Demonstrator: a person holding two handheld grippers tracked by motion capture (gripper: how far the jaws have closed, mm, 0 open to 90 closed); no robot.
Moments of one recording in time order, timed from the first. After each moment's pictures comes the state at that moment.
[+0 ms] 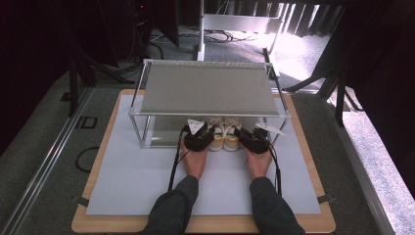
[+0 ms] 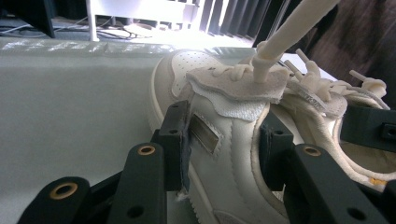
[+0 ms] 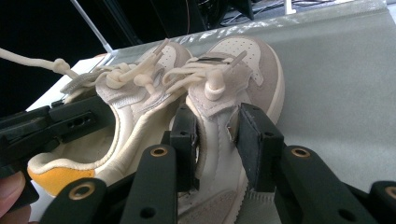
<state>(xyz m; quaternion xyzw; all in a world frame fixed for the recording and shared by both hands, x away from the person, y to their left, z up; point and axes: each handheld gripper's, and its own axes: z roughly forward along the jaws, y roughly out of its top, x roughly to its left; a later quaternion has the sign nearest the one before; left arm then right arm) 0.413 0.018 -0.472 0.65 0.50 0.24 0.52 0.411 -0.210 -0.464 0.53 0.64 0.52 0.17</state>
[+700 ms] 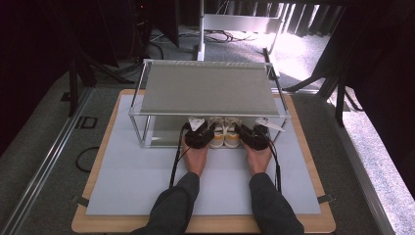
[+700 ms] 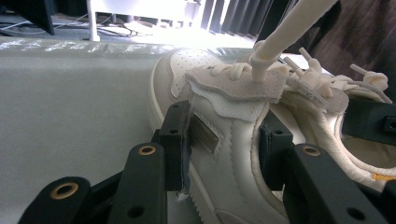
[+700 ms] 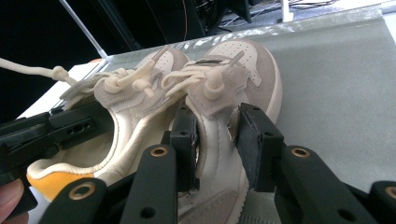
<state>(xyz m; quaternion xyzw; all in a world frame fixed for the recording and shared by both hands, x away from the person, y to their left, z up) 0.424 0.017 -0.473 0.65 0.51 0.24 0.52 0.423 -0.210 -0.462 0.54 0.64 0.52 0.17</state>
